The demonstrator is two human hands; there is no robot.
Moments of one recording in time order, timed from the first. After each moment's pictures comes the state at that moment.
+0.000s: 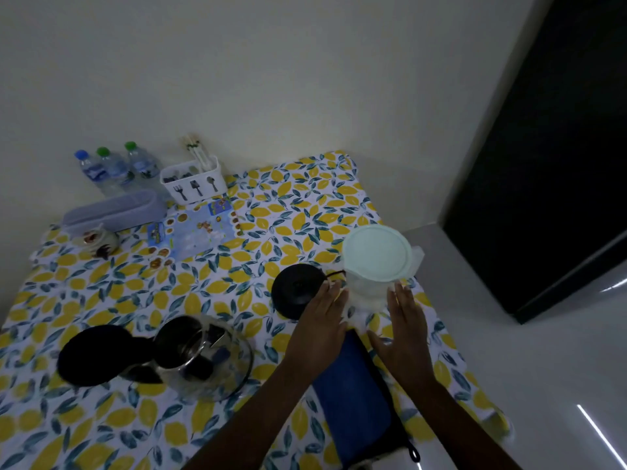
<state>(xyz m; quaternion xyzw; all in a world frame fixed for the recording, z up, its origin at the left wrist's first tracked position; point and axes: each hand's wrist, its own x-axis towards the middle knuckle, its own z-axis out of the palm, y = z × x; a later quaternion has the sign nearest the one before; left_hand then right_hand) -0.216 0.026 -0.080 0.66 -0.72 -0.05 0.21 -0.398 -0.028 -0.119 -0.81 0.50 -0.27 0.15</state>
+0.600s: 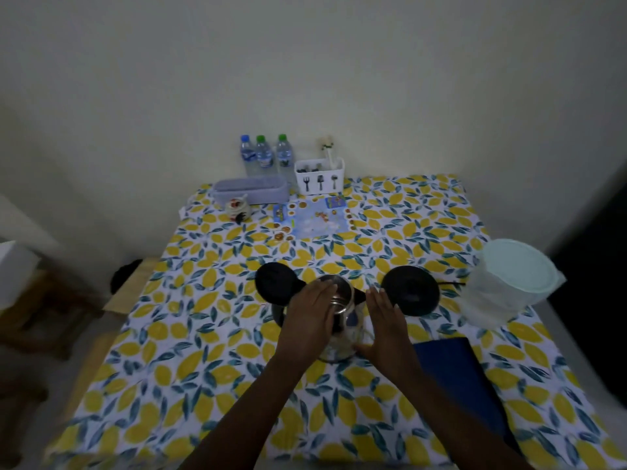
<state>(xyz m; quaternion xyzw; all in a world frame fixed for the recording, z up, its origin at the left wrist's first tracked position) -0.035 0.215 -0.034 0.78 -0.57 0.05 0.26 -0.187 0.104 -0.102 -0.92 0.30 -0.16 0.20</state>
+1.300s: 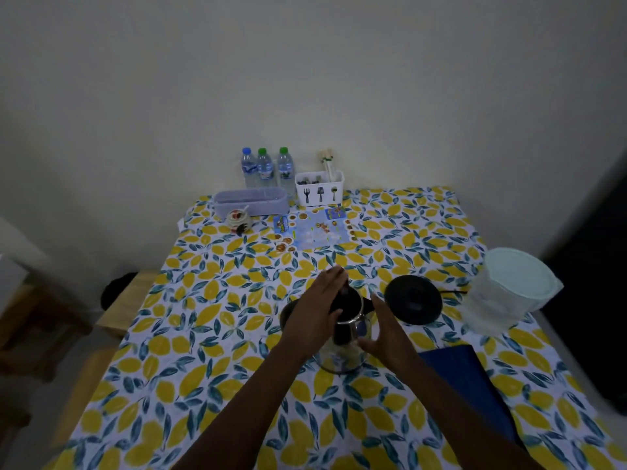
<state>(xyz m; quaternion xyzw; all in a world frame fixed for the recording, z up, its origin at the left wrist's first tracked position) -0.001 0.203 -0.015 0.72 -0.63 -0.08 0.29 -0.161 0.097 -0.096 -0.85 0.34 -0.17 0.37</state>
